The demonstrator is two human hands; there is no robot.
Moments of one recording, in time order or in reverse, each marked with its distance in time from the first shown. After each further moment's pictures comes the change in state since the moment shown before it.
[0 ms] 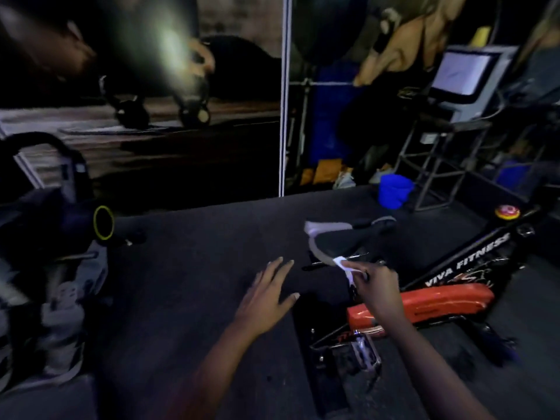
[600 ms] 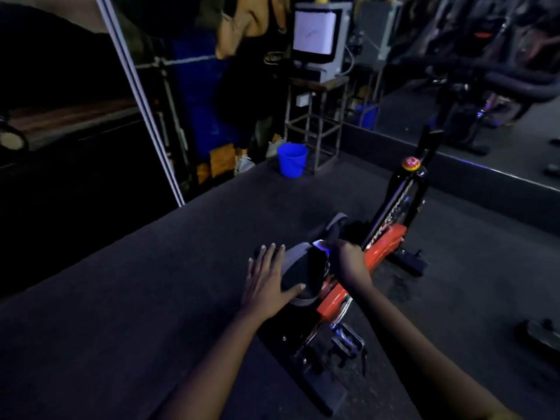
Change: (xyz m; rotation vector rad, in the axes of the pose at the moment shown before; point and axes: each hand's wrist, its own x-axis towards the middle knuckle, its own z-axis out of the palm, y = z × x) left_hand 0.229 -0.036 0.044 0.110 -0.232 0.339; right_hand 0.137 0.060 0.064 -0.313 0.113 0.369
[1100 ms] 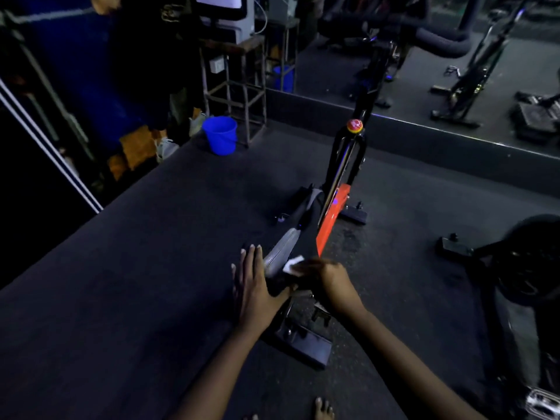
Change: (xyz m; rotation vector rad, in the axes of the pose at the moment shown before) left_hand 0.009 -0.051 0.023 -0.288 0.082 0.138; right_hand -0.057 -0.072 0.023 0.096 -0.015 0.050
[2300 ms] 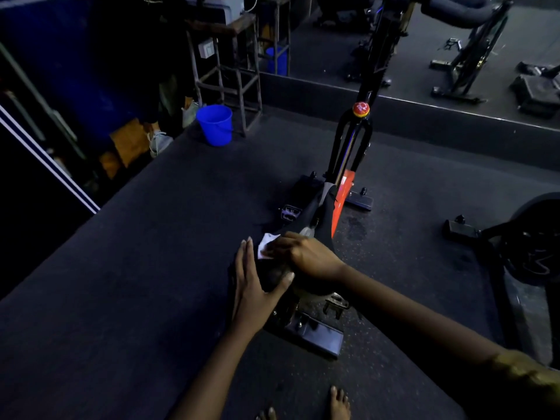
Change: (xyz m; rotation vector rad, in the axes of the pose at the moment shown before) left_hand 0.024 -0.024 -0.026 -0.292 -0.156 -0.113; right_hand 0.091 0.019 0.040 -0.325 -0.193 -0.523
